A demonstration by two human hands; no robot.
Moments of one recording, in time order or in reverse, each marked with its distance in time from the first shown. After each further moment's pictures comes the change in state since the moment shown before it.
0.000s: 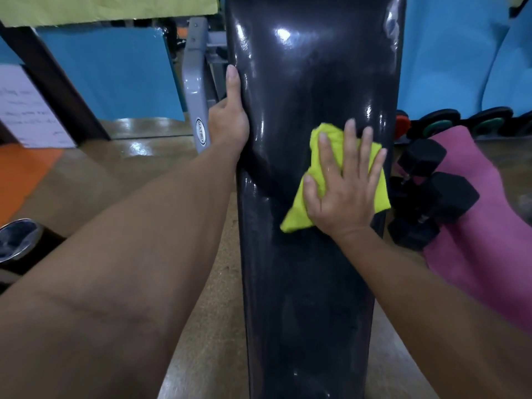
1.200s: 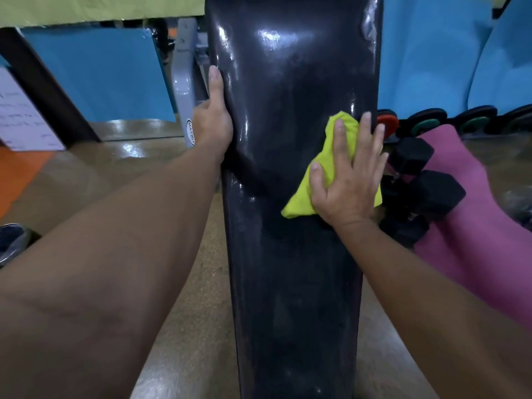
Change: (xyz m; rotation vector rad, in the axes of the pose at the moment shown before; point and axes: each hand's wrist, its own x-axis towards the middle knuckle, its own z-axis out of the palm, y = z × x) left_hand 0.008 -0.003 0.004 -0.020 0.039 -0.045; right_hand 0.010 0.021 -0.010 0.126 -0.013 0.190
